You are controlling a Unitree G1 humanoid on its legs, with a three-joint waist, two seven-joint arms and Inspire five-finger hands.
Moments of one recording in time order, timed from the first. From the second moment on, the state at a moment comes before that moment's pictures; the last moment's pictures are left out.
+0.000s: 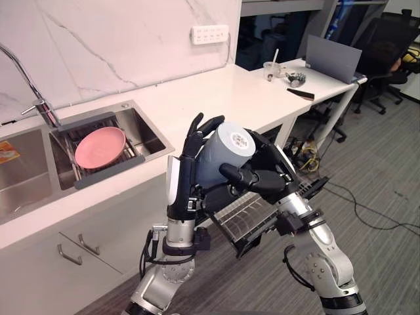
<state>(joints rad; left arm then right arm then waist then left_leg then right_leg) 0.07 0.18 -0.46 -0.15 0.45 -0.53 0.58 0.01 -0.22 0.12 -0.32 0.64 0.11 0.19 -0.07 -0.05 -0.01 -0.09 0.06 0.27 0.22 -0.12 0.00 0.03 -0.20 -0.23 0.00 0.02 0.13</state>
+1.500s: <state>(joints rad) 0.43 -0.04 0.12 0.32 0.27 -0.37 0.83 0.19 -0.08 -0.29 -0.12 0.42 0.02 -0.01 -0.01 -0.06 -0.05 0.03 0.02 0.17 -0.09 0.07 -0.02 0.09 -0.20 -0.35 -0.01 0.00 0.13</state>
